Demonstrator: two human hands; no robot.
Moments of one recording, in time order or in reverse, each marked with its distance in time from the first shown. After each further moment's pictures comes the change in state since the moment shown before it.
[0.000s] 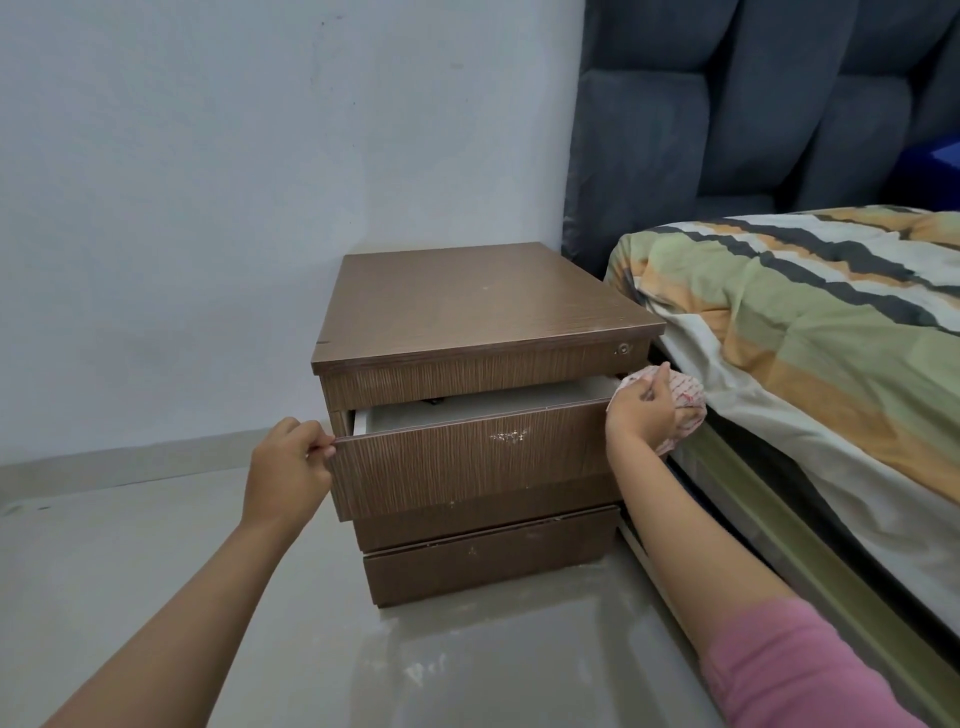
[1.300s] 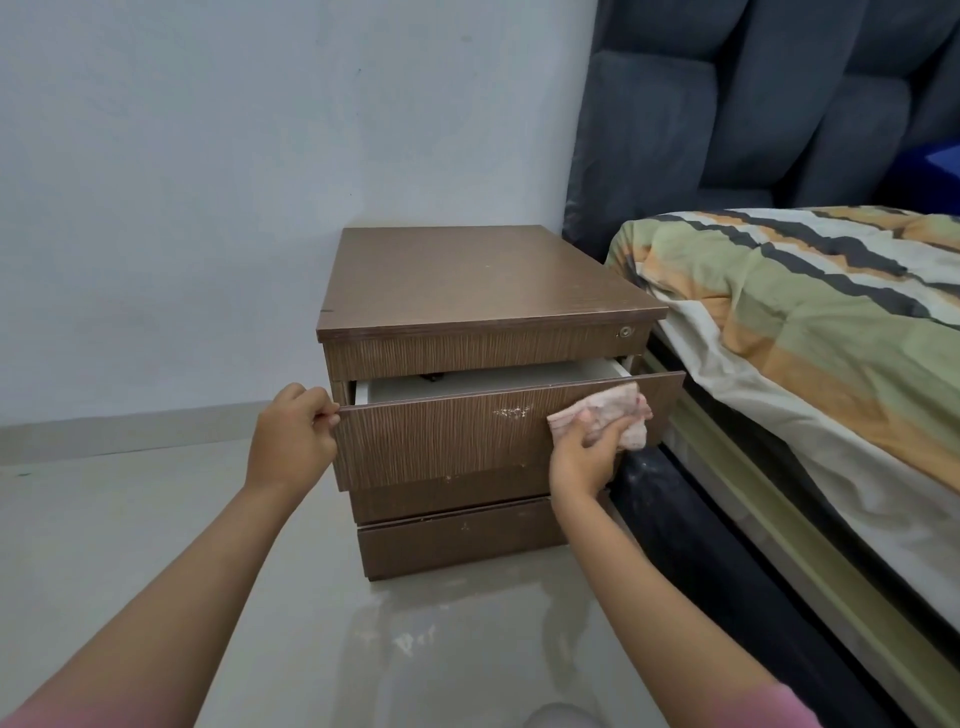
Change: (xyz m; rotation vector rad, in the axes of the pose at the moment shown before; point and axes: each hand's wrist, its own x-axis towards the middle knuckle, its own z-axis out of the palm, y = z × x) left_hand -0.002 -0.001 -0.002 -0.031 -0.012 0.029; right_hand -0.083 0.064 -0.001 0.060 -0.173 -0.023
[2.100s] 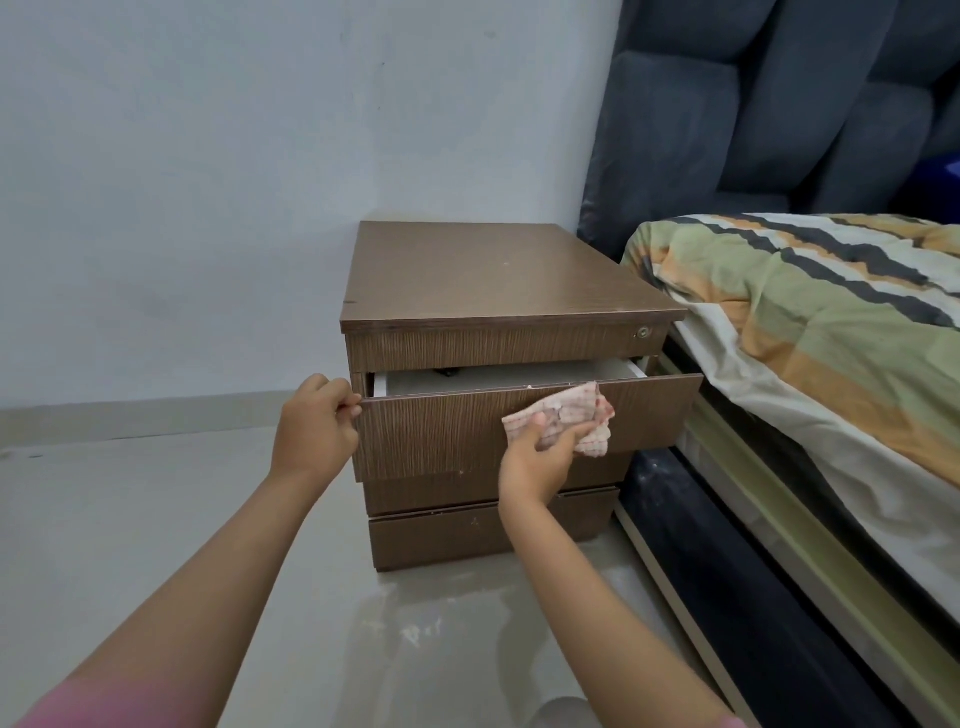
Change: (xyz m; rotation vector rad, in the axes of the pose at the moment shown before) left_hand -0.002 -0.002 0.001 -0.042 0.011 -0.008; right_hand -0.062 0.003 0.044 0.042 -0.041 0.050
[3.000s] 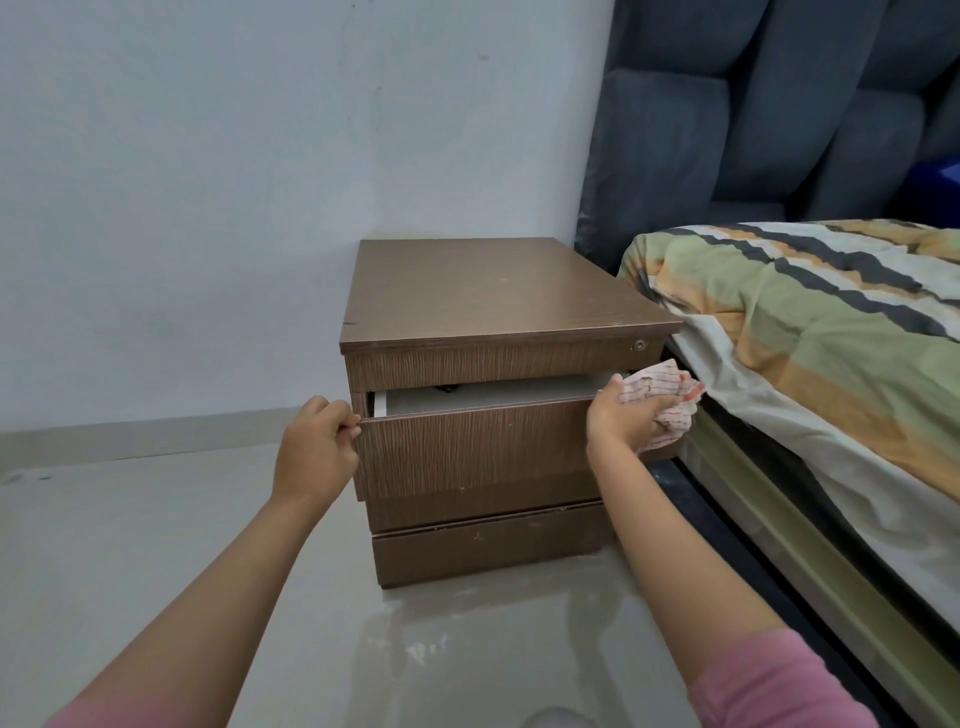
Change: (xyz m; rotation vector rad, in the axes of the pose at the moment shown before) left_hand 0.000 0.000 0.000 0.023 -0.010 -0.005; right_hand 0.101 -0.061 -0.032 -0.175 0.194 0.016
